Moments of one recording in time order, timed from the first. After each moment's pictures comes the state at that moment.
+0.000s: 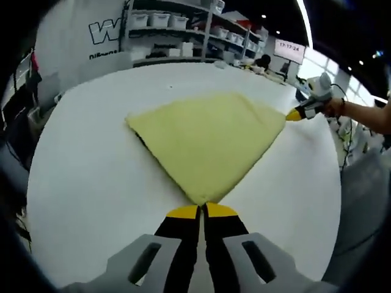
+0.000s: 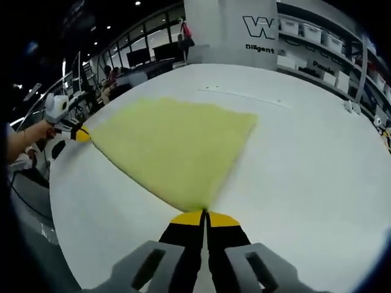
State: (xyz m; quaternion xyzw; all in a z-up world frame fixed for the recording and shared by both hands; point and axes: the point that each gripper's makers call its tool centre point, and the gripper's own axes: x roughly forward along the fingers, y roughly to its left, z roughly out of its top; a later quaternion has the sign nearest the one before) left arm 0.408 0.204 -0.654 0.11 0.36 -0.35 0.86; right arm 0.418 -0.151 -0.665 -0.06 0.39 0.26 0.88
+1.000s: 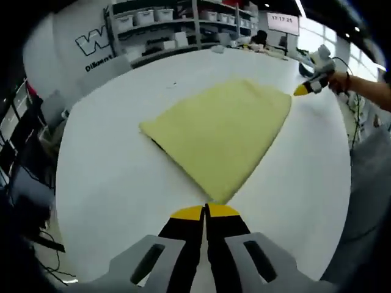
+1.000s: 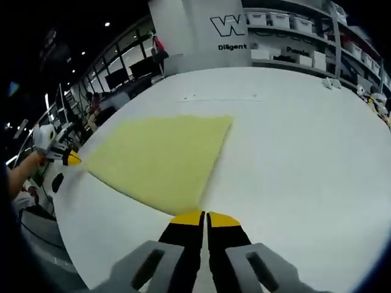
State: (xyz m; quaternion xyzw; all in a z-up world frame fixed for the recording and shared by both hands) left arm 0.418 0.234 -0.631 0.13 0.37 -0.27 0.88; right arm 0.419 -0.166 -0.647 0.02 0.39 0.20 0.90
